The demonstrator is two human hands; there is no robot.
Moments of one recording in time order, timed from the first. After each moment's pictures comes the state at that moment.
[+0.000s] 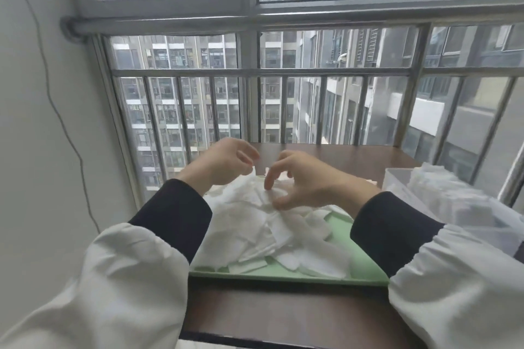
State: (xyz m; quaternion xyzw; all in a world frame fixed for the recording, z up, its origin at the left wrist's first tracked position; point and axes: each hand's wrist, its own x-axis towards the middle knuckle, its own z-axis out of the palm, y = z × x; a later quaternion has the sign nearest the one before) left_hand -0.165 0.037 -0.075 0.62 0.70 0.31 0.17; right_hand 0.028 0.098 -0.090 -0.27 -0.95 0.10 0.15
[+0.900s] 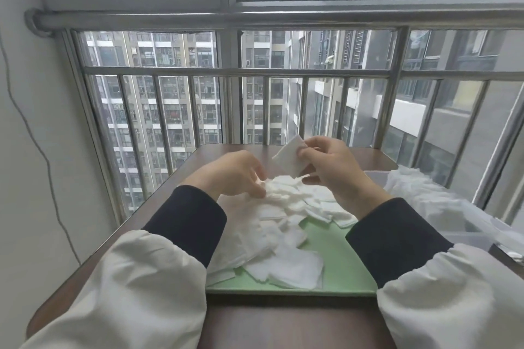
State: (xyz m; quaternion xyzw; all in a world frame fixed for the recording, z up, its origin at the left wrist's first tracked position) left_hand -0.116 0.075 -0.083 0.66 0.72 0.17 0.14; right_hand 0.079 0.121 -0.091 -0.36 -0.68 0.46 0.44
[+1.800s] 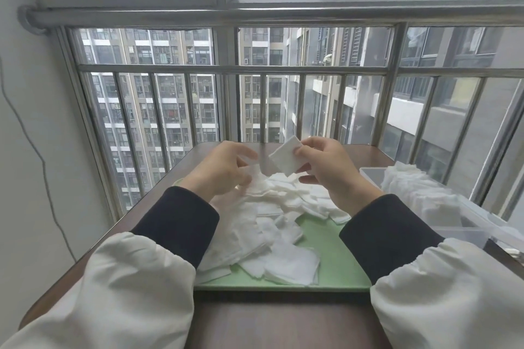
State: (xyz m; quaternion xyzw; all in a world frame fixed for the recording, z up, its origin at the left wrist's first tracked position) left_hand -0.123 0.065 -0.096 0.61 0.68 0.36 0.16; right_hand 0.076 0.126 -0.098 -0.38 -0.67 0.45 0.45
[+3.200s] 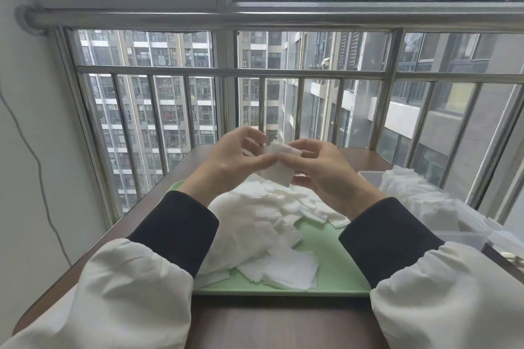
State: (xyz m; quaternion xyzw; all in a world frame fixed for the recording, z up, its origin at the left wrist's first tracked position) left_hand -0.107 0.061 -0.084 0.64 0.57 0.49 0.17; right_hand 0.078 0.124 -0.096 -0.25 -0.66 0.58 0.42
